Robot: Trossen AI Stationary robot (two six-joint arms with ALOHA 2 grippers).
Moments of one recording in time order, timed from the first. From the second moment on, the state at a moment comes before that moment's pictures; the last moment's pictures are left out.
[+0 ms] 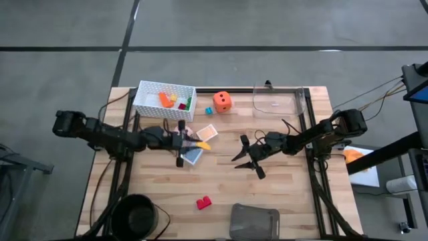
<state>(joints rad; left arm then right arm) -0.02 1.28 0.36 0.82 -0.01 0.22 0.05 1.57 0.40 1.02 -0.32 0.03</state>
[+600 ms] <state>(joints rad) 0.44 1.05 0.26 0.73 -0.25 -0.02 0.03 1.57 0.39 1.02 -0.34 -0.09</state>
